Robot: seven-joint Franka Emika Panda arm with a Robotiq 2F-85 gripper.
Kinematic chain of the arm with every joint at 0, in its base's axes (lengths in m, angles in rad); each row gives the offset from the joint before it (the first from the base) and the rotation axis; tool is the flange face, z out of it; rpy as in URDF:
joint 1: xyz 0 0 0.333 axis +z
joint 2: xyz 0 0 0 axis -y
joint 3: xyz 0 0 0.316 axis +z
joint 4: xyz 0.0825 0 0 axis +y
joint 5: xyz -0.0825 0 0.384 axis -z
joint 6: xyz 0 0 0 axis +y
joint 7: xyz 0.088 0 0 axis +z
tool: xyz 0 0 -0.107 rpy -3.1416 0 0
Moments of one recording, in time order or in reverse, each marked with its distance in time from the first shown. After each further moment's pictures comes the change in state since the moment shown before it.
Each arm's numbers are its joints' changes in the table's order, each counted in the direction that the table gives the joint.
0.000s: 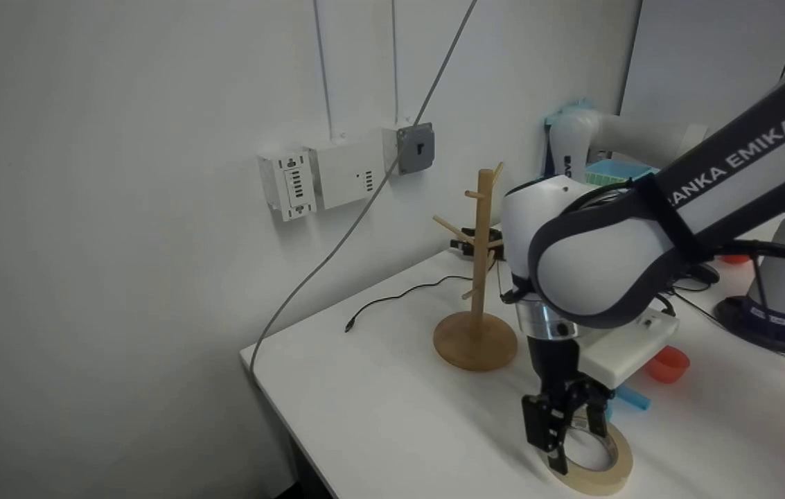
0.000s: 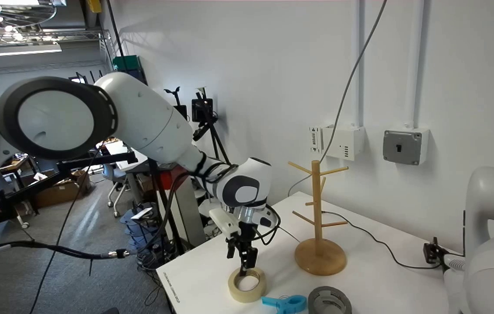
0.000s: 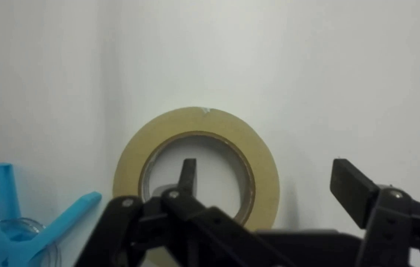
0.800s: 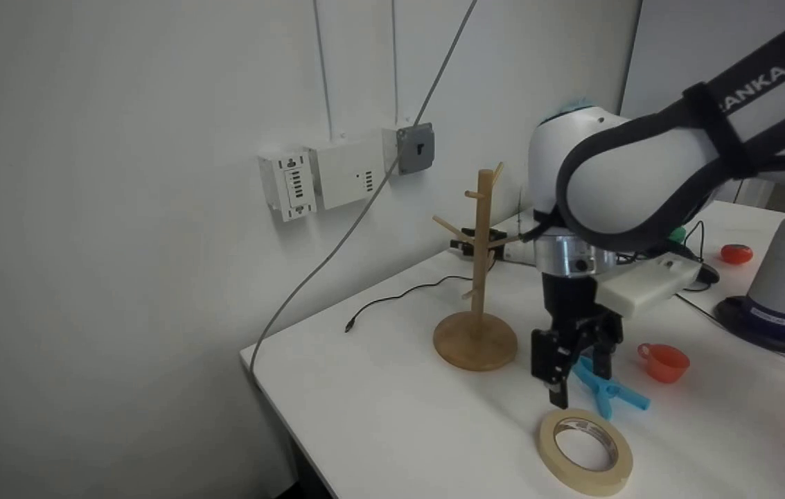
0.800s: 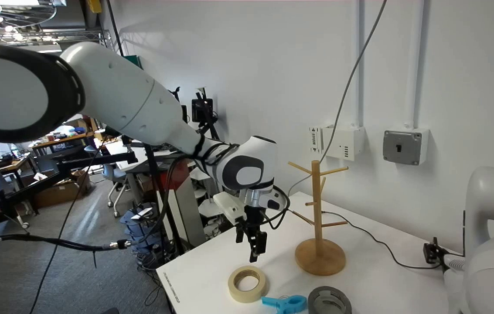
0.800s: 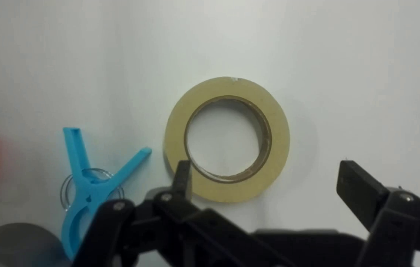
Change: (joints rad) arm -0.051 0.139 -0.012 0.048 -0.001 -0.005 0.017
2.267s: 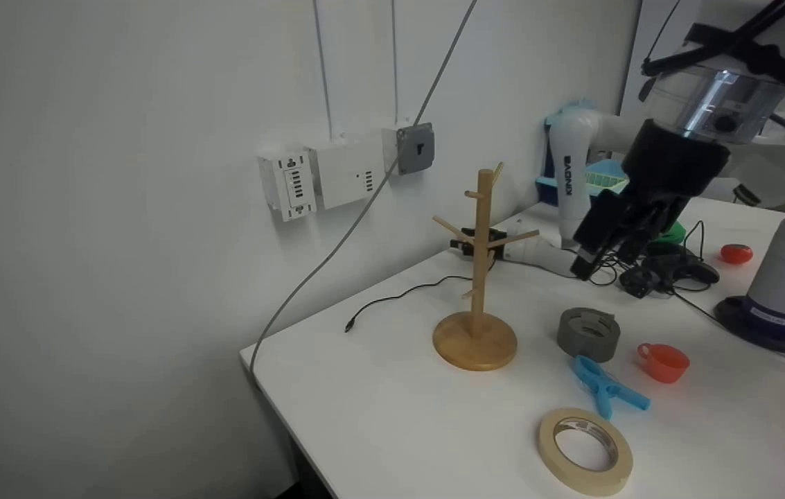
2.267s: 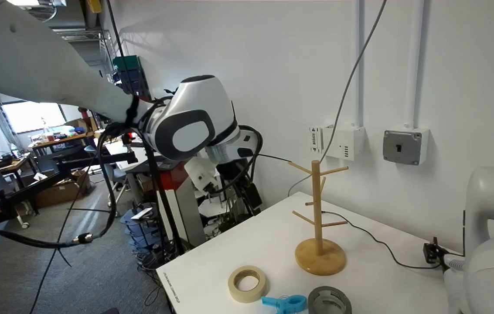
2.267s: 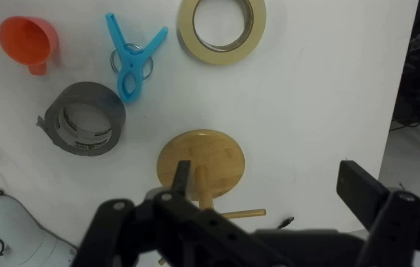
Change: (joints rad) arm -0.007 0.519 -0.019 0.411 0.012 -0.425 -0.002
